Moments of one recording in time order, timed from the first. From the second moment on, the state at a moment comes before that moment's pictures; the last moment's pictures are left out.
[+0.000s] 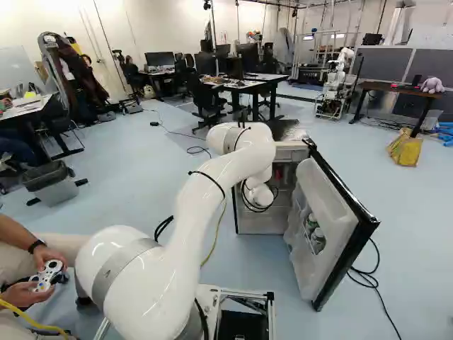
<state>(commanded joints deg) -24.2 -78.2 -87.7 -35.0 57.4 0.0</state>
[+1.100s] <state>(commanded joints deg) -26.2 -69.1 -73.5 -35.0 57.4 0.0</state>
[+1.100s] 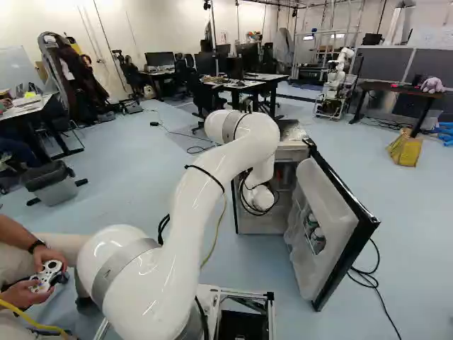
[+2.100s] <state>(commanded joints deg) -28.9 -53.7 -55.9 -35.0 57.4 0.0</state>
